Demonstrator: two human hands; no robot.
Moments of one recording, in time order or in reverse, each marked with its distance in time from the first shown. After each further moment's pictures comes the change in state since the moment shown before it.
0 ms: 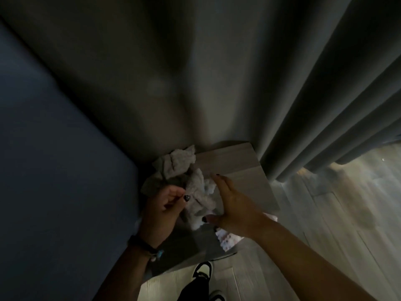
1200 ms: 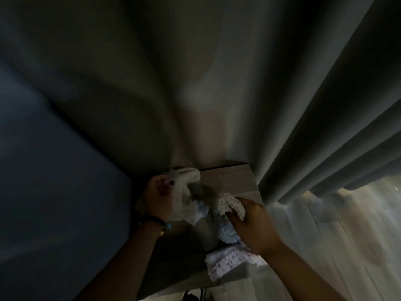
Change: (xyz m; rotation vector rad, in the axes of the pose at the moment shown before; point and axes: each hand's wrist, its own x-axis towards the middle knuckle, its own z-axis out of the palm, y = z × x) left_hand 0.104 -0.008 0.037 0.147 0.463 -0.195; right_hand 0.010 0.053 -0.048 0.182 0.348 -0.034
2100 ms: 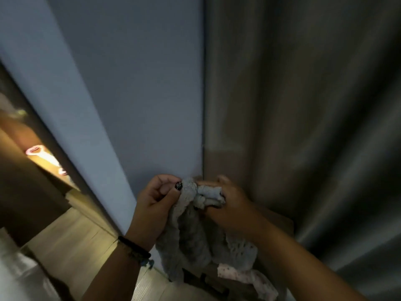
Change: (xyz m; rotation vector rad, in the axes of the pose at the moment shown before) left_hand -0.319 0.108 -0.189 -0.625 0.308 0.290; right_hand -0.100 -0.205 -0.059 0.175 -0.559 -0.806
